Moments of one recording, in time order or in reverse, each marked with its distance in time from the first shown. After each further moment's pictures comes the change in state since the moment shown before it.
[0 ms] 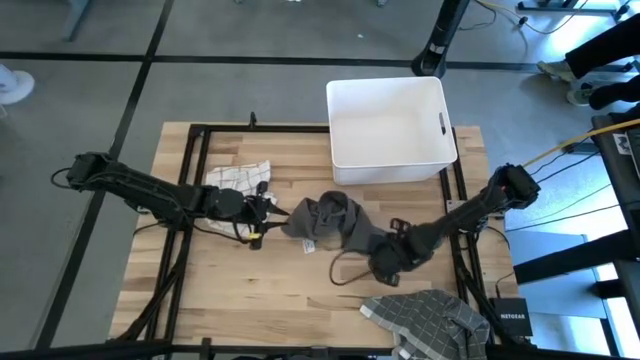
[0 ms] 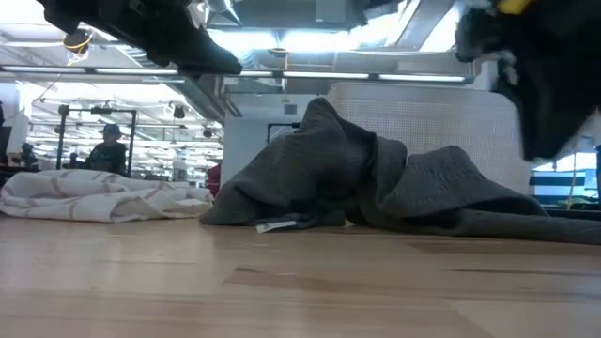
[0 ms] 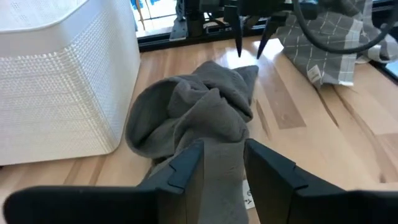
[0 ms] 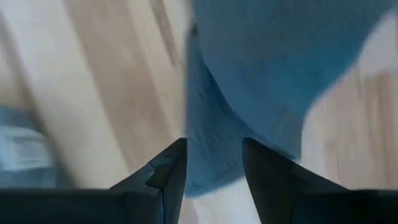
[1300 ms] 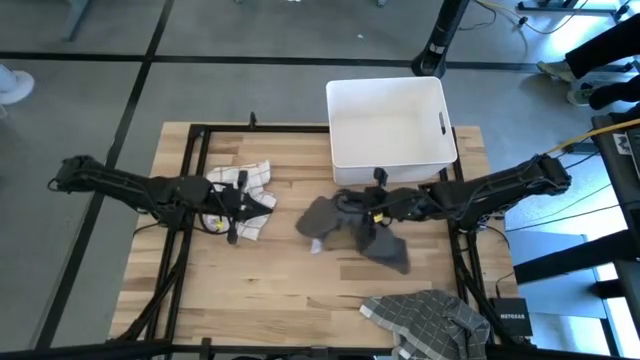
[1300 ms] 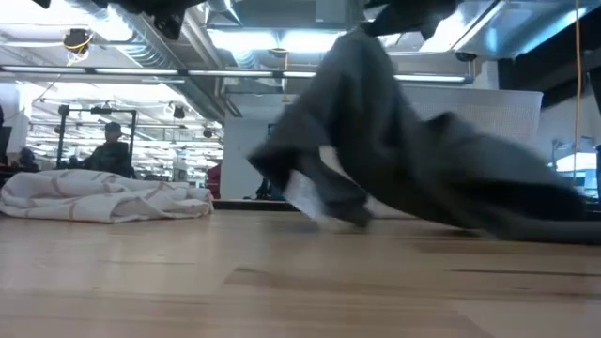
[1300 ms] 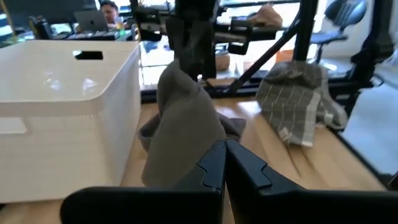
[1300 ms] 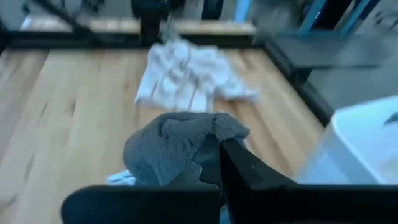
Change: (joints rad) left arm -0.021 -0.303 0.000 -0.093 0.020 -0.039; right arm -0.299 -0.342 -0.133 0.826 0.262 -0.708
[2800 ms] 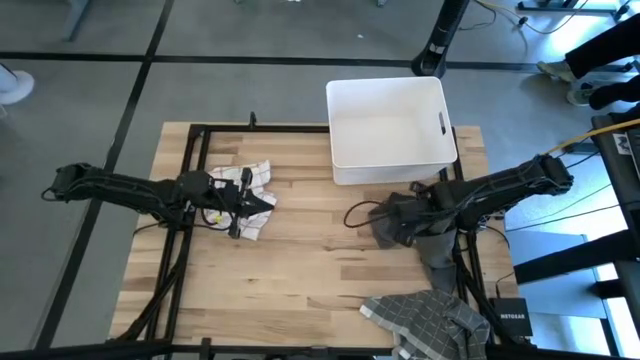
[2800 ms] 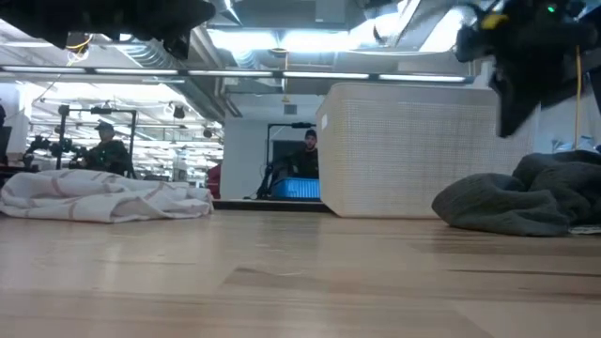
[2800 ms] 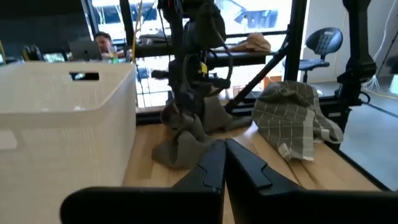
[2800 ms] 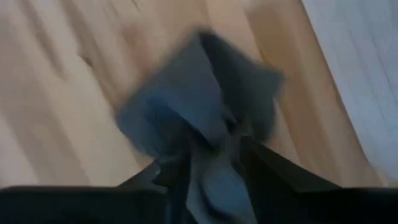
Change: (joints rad) left arm 0.159 0.005 -0.179 0.318 0.229 0.027; right arm 0.000 -0.035 -0.024 -0.950 -0.242 0.500
